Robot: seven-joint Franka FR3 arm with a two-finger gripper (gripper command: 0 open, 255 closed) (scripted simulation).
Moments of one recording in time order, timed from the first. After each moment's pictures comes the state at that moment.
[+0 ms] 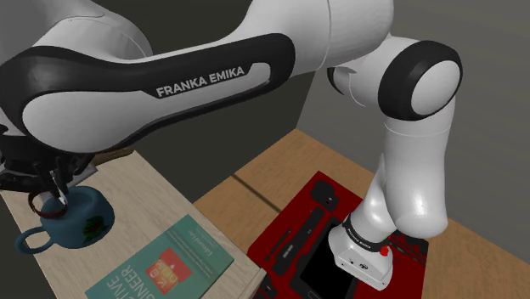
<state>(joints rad) 0.43 0.49 0.50 -1.40 -0.30 2.03 0.90</state>
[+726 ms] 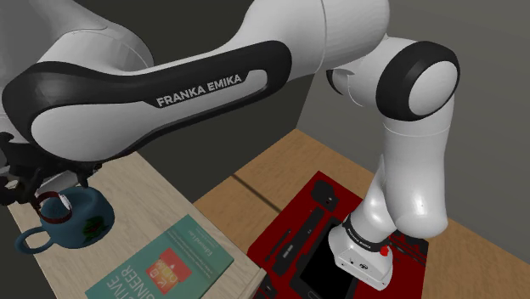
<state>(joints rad) 0.43 0.49 0.50 -1.42 -0.30 2.05 0.91</state>
